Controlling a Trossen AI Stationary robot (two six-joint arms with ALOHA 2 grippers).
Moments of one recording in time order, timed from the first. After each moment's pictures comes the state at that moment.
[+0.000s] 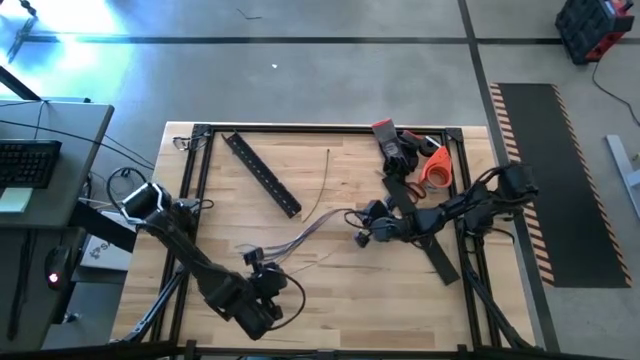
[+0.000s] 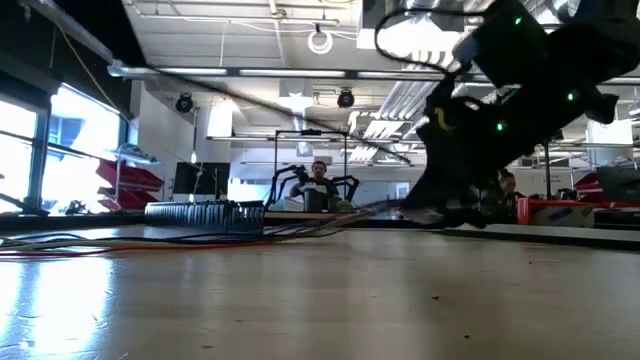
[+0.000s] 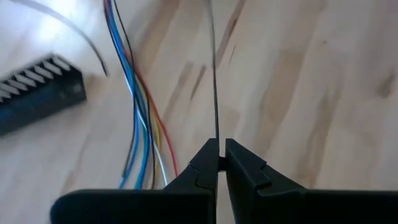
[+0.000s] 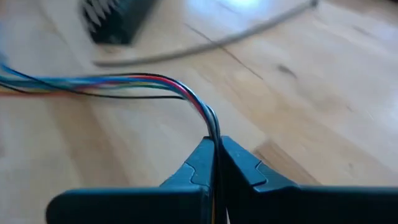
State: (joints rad) left arm -0.75 1.83 1.43 -1.01 -0.63 -1.03; right arm 0.21 1.63 0.54 0.34 0.63 0.60
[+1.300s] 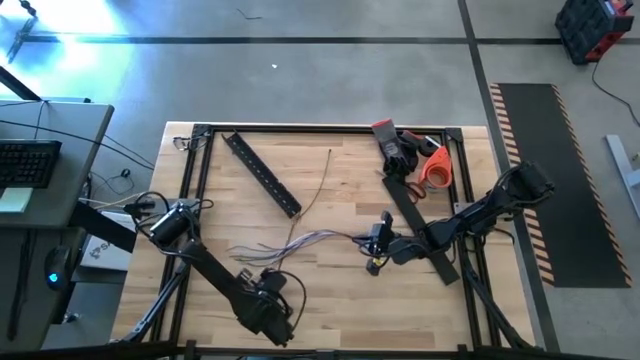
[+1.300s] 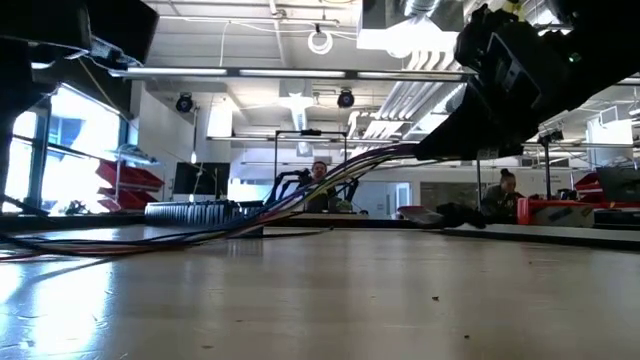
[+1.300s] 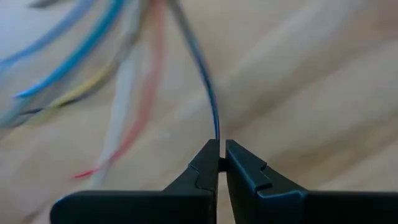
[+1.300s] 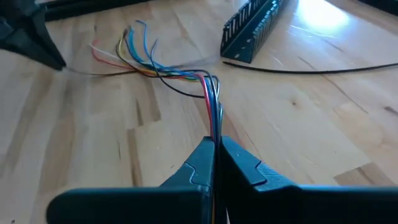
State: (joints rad) left arm -0.72 2.12 1.56 -1.16 -0.24 -1.62; right arm 0.44 1.53 0.54 0.39 0.59 0.46
